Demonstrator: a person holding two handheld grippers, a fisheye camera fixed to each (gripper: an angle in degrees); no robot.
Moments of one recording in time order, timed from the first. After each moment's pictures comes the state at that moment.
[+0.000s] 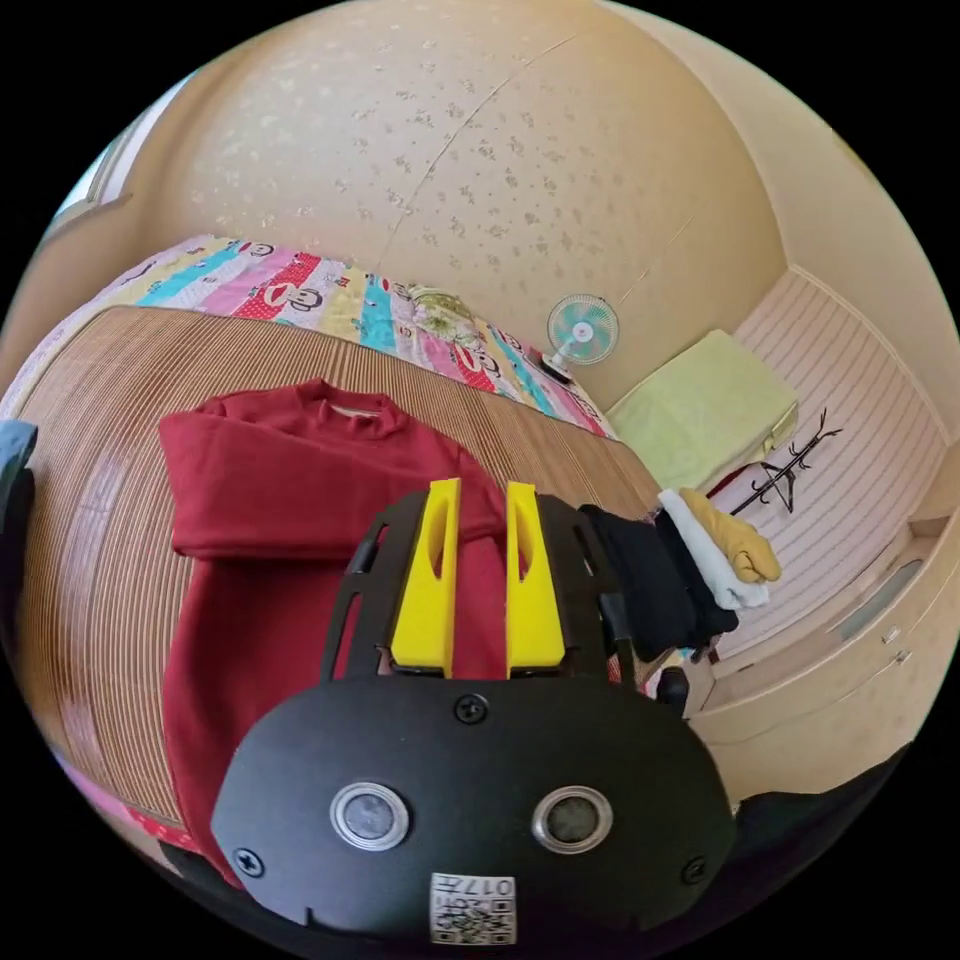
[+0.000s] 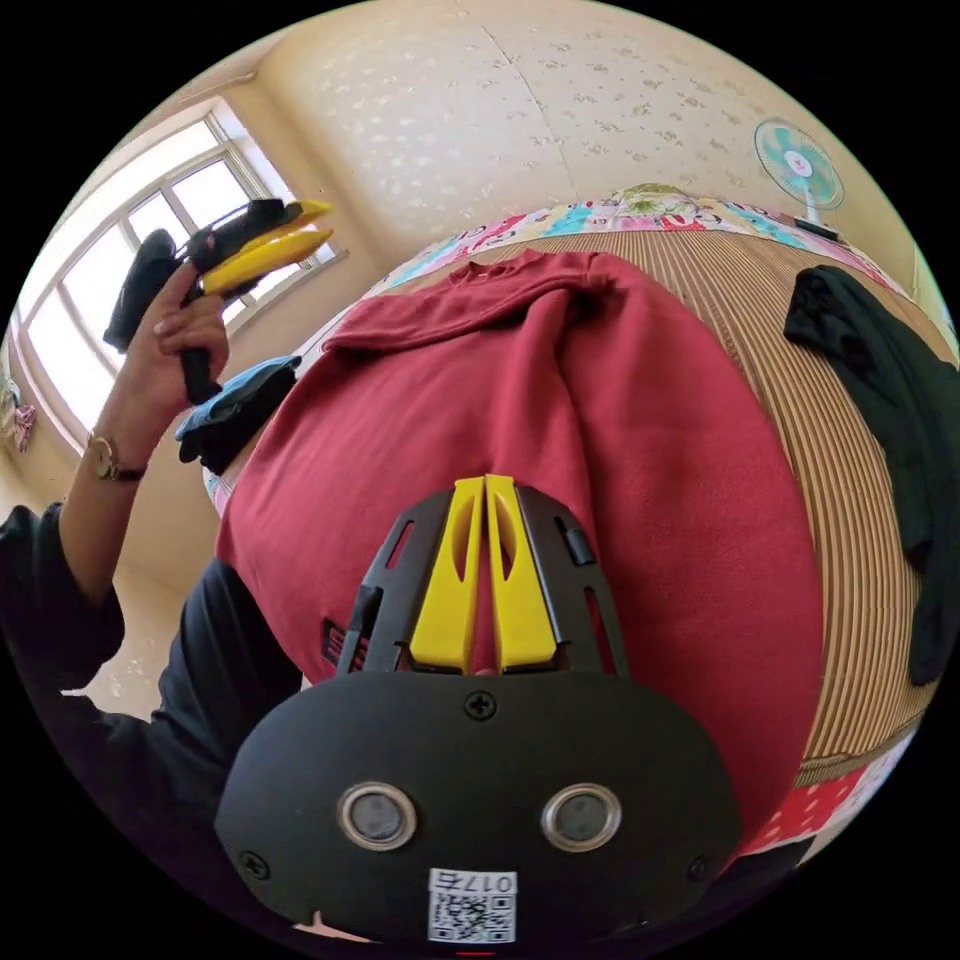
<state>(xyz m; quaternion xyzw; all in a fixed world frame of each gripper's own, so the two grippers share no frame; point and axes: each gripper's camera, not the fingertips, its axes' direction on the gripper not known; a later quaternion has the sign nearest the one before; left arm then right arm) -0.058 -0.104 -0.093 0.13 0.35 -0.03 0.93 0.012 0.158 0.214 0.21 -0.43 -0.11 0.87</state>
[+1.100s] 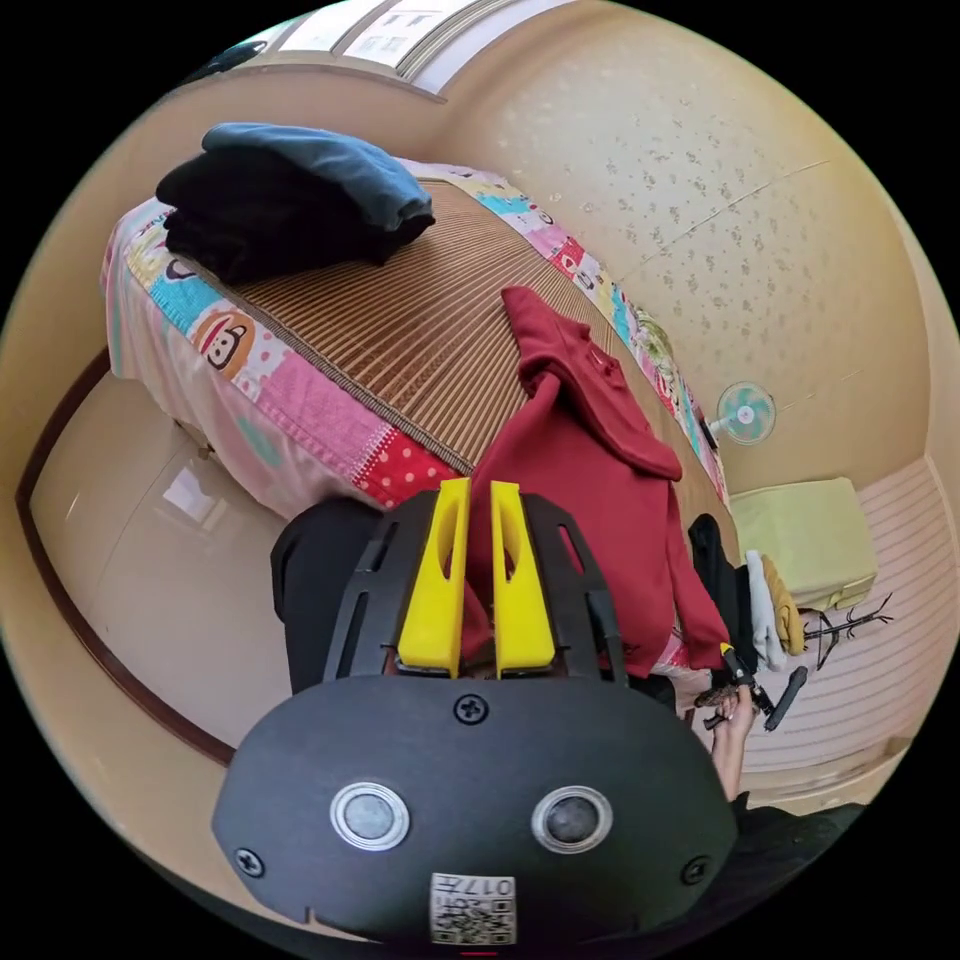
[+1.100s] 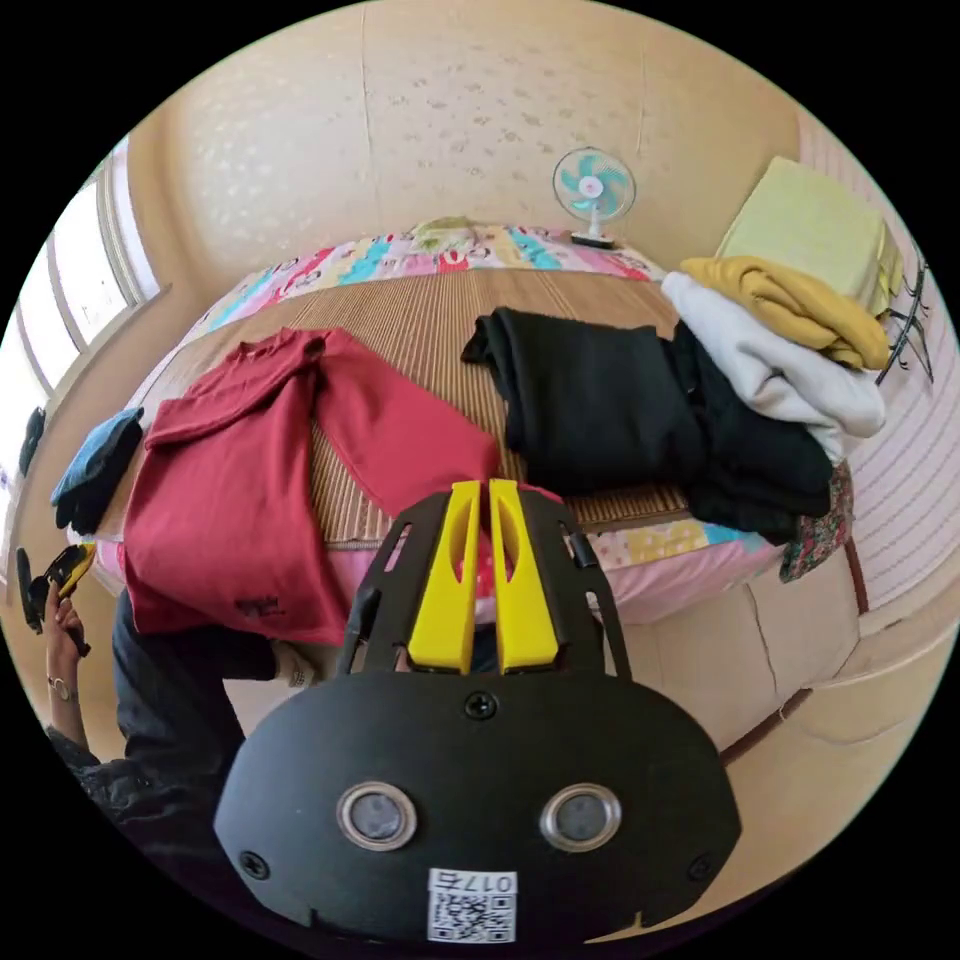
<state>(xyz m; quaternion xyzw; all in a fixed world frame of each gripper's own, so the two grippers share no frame) -0.231 0.154 -0.107 0.05 0.28 -0.26 0.92 0.318 0.193 0.030 0.24 -0.15 0.12 0.95</state>
